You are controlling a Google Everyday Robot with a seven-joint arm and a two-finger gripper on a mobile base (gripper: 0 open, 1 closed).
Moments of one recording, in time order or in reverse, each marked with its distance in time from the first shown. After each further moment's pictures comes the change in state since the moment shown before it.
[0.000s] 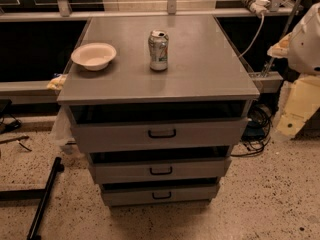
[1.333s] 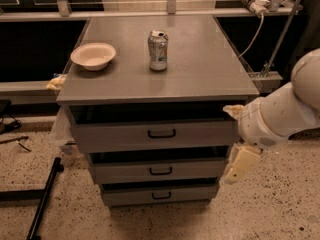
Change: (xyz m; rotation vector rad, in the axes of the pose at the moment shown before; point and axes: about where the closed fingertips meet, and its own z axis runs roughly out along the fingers) arm -0.009 0.033 0.170 -0.040 -0.240 -0.049
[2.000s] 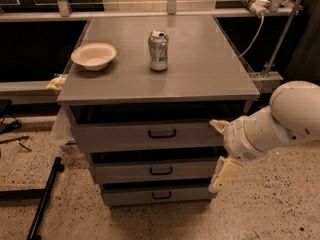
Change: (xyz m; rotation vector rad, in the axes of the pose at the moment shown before) arm 0.002 0.008 0.067 -0.034 -0.090 -0.017
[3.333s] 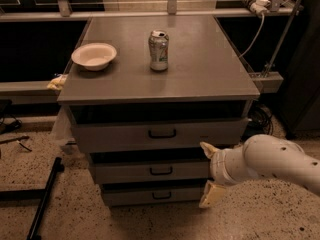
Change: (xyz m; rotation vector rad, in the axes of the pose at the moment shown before) arm 0.054 0.012 0.110 0.088 0.021 -0.104
